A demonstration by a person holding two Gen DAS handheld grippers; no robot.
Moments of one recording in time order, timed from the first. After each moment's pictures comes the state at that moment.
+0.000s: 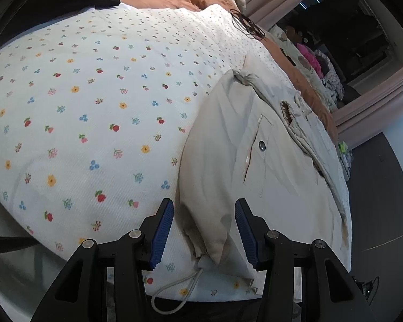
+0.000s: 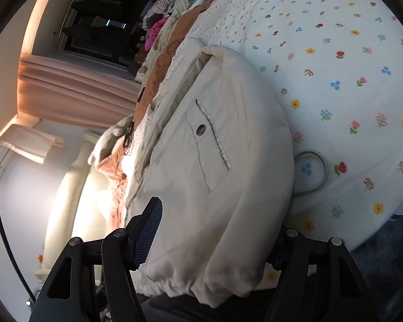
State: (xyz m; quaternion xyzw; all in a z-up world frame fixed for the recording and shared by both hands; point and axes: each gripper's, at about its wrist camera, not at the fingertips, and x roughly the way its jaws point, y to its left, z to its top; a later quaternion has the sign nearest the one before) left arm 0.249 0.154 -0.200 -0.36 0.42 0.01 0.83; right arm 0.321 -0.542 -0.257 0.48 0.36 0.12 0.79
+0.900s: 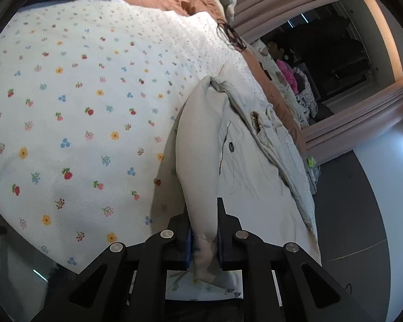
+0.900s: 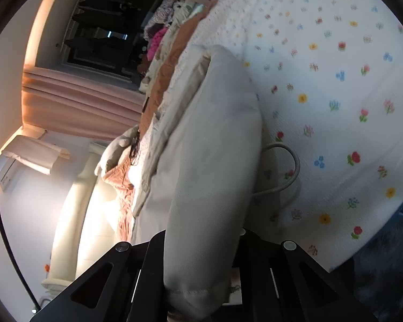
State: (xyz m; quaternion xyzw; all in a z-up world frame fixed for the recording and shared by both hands) left arm 0.224 0.146 -0.187 -0.43 0.35 -0.05 0.83; right arm 0.313 -0.533 -0.243 0.50 0.33 0.11 0.79
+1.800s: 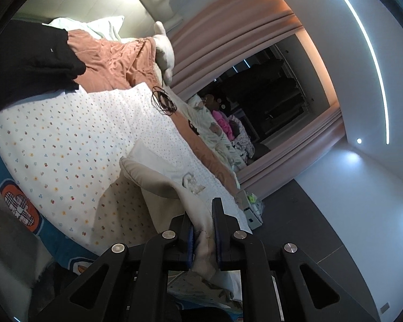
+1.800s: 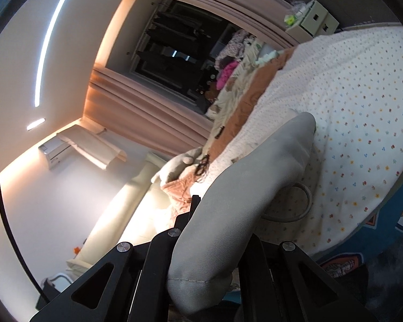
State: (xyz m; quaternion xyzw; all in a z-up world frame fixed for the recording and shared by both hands) left arm 0.065 0.157 -0.012 -0.45 0.17 -0.12 0.87; right arm 0.185 -0.528 -0.068 0.47 0.19 0.20 0.84
